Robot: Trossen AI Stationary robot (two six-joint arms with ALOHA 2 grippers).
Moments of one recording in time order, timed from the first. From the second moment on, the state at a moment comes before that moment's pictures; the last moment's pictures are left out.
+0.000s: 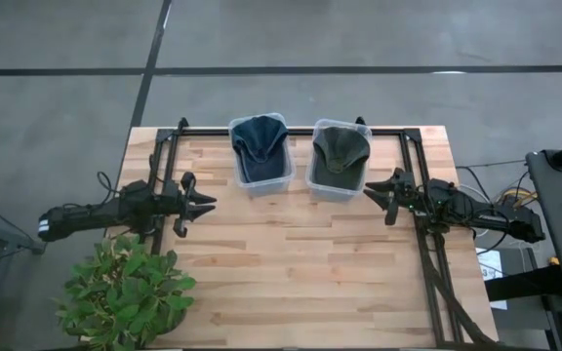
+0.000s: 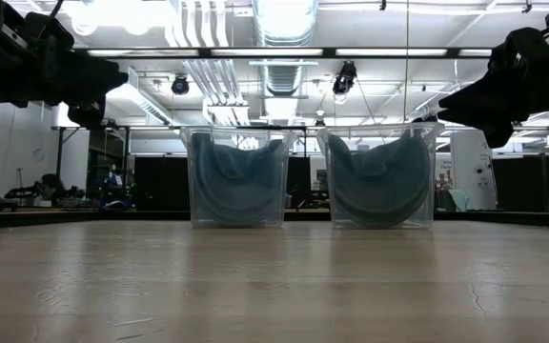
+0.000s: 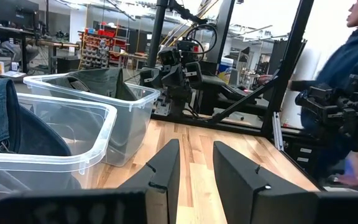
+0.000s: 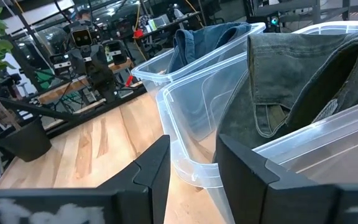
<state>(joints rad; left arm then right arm) 0.15 0.09 0.01 0.12 0.15 -0.19 -0.16 0.04 0.06 -0.11 0.16 0.39</state>
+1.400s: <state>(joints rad) 0.15 0.09 0.01 0.12 0.15 -0.19 -0.16 0.04 0.06 -0.11 0.16 0.39</state>
